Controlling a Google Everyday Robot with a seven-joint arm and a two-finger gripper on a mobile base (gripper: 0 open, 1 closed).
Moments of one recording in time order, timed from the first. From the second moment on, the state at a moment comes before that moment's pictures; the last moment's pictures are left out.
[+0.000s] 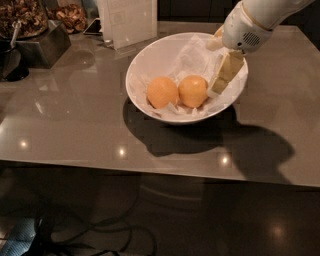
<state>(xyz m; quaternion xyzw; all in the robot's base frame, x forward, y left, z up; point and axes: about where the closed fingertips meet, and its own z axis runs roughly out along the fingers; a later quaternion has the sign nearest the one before) 0.605 -0.130 0.938 -0.66 0.71 0.08 0.23</state>
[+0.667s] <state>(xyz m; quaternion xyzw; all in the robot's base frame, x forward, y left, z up) 0.624 -0.120 0.911 -0.65 0.71 0.12 0.23</state>
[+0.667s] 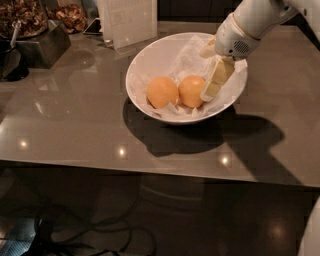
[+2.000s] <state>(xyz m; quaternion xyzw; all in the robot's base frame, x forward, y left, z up) 0.629 -0.107 0.864 -0.62 0.74 0.15 0.23</state>
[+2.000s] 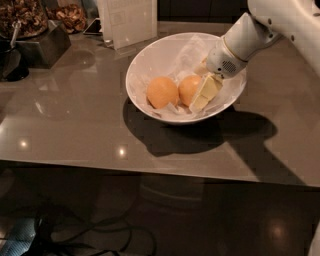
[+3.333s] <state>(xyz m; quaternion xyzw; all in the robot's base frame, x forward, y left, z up) 0.634 -0.107 0.842 -0.60 0.76 0.15 0.22</state>
